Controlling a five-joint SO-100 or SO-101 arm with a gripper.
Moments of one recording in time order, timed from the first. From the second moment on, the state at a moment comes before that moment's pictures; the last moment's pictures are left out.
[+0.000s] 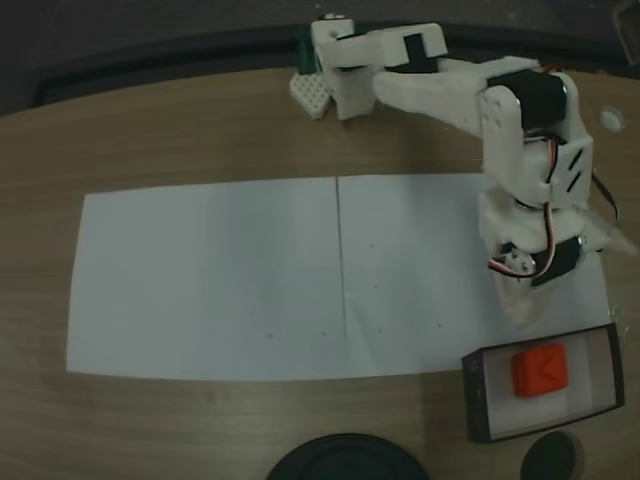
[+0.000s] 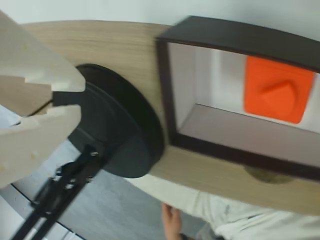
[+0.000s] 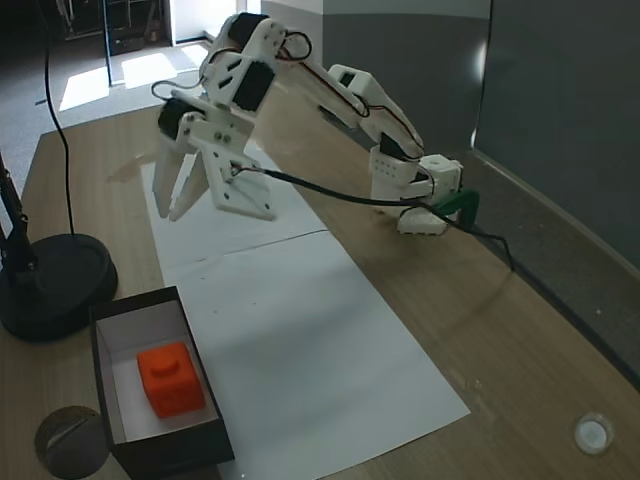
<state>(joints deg) -17.1 50.1 -0.1 98.3 3.9</state>
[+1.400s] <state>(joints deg) 8.5 192.0 93.1 99.8 -2.3</state>
